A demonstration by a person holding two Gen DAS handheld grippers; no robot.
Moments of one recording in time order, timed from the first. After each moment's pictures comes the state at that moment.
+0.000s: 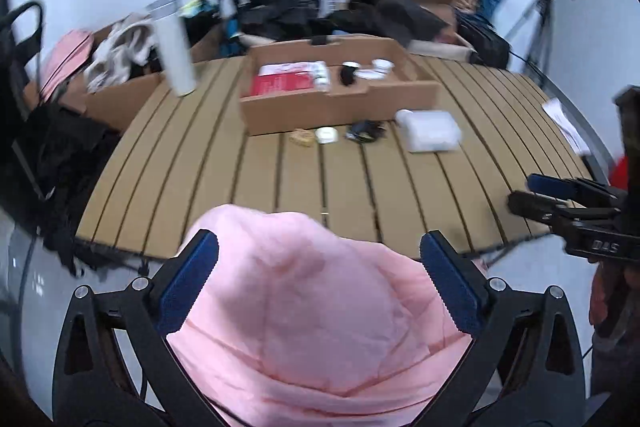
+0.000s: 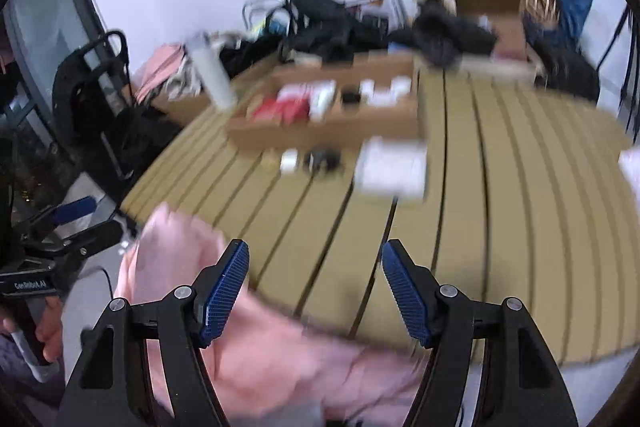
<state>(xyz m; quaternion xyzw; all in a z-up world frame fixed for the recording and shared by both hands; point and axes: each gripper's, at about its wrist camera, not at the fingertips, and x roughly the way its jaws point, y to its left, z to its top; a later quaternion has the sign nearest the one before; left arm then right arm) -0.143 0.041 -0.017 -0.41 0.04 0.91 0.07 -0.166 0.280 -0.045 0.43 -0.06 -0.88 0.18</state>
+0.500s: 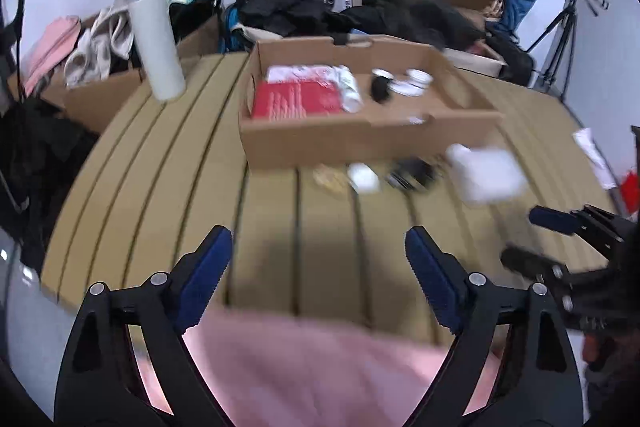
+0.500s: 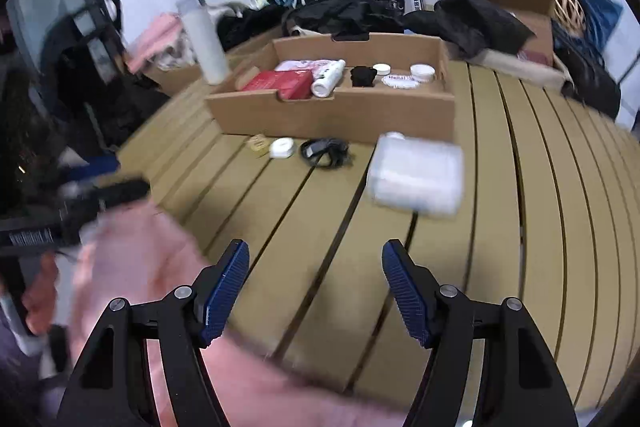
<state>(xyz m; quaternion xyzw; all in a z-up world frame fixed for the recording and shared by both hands) -0.278 0.010 -0.067 -0.42 0.02 0.91 0.07 -0.257 0.222 -0.085 0.43 0.02 -0.88 0.18</state>
